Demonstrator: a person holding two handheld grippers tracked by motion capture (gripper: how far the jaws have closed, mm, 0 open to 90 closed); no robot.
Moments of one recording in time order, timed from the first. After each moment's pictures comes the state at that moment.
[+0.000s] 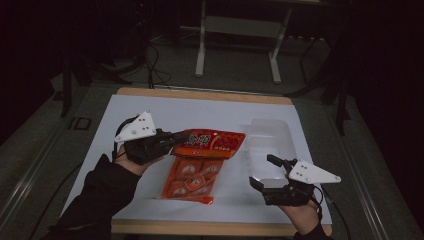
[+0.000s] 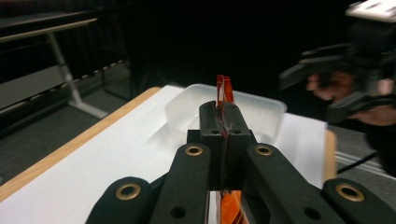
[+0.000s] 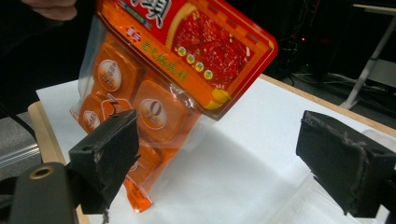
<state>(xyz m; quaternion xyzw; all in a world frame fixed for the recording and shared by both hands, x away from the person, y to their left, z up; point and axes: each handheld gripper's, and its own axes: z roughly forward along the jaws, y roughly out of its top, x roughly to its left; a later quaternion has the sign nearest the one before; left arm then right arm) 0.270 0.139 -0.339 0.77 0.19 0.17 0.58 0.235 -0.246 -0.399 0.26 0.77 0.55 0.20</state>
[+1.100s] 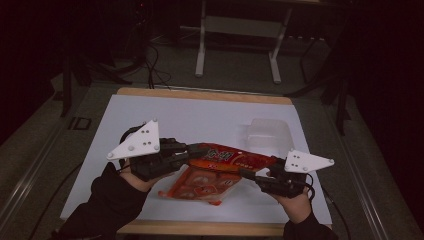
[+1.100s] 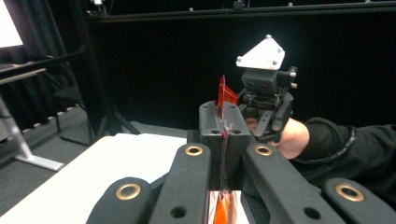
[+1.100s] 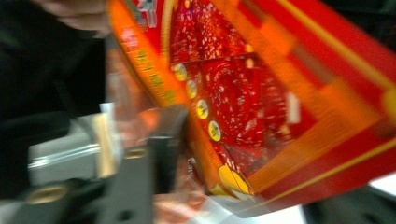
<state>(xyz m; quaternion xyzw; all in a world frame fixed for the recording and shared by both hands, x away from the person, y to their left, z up) 0.232 0.113 -0.303 0.75 0.10 0.13 0.64 0.251 -0.227 -0.379 0.17 0.77 0.60 0.12</state>
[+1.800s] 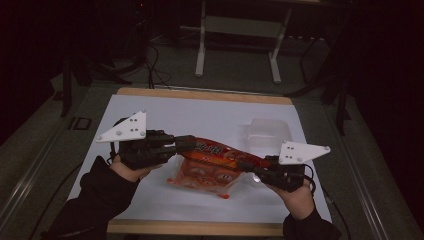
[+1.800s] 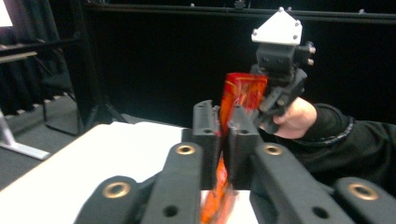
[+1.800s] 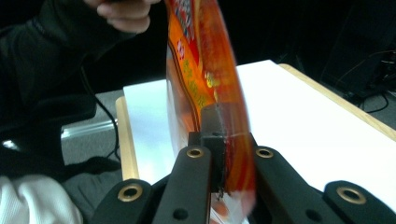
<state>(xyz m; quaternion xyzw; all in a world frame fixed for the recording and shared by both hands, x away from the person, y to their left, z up) 0.258 0.142 -0.316 0.75 0.12 0.09 0.65 0.256 -0.215 -0.349 0.14 0.81 0.56 0.09</state>
